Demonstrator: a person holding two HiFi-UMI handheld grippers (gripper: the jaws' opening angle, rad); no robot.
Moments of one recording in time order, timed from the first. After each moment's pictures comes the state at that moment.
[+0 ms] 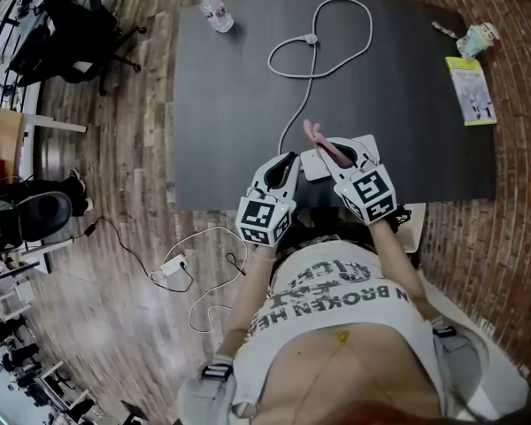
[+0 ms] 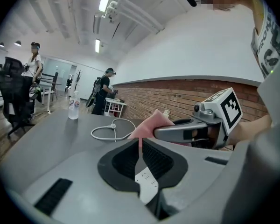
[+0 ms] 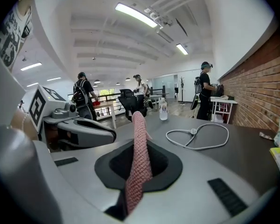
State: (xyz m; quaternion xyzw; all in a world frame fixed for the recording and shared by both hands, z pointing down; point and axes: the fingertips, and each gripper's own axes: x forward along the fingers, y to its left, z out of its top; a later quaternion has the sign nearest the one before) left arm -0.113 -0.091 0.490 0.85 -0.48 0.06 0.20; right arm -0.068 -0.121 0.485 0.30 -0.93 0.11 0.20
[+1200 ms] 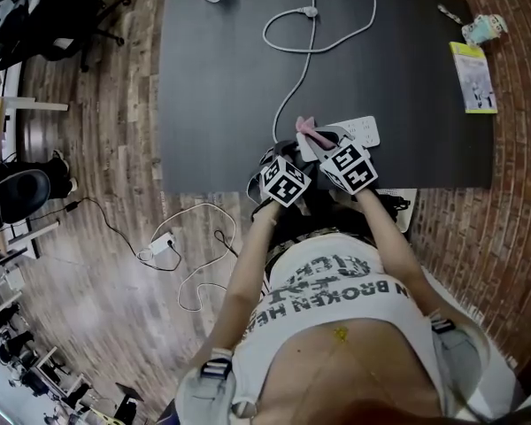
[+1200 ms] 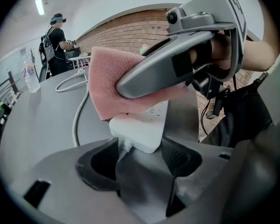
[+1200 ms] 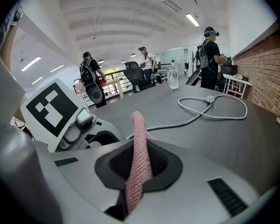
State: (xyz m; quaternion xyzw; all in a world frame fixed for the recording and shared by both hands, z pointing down) left arm -0.066 -0.053 0.687 0.84 -0.28 0.40 0.22; right arm -0.085 -0.106 0.611 0.22 -0.90 0.16 0.34
